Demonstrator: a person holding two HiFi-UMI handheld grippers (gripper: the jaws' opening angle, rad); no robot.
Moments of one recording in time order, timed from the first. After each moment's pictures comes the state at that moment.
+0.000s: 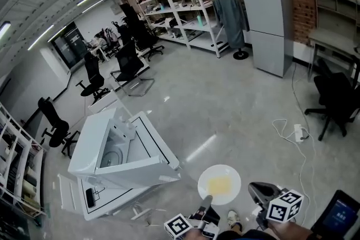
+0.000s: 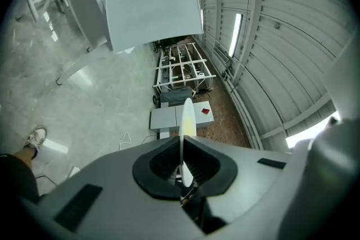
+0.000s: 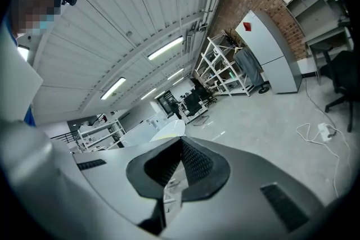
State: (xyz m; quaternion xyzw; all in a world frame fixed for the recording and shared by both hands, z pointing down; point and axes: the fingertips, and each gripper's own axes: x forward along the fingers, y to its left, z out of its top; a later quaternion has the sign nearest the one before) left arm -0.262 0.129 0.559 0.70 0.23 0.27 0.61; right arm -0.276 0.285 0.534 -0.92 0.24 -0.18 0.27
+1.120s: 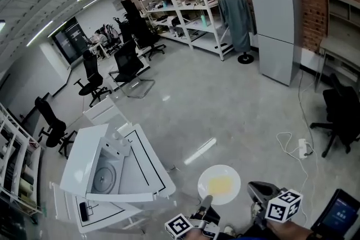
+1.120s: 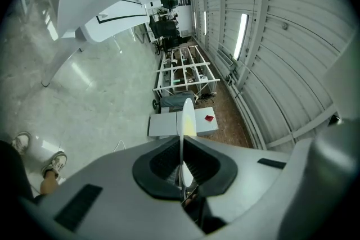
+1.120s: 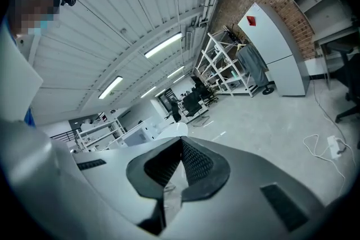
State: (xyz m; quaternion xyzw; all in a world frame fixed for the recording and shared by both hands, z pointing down) left arm -0.113 0.170 0.558 0.70 0.22 0.26 0.63; right arm -0.120 0.322 0.526 -0.91 0.25 -0.19 0.26
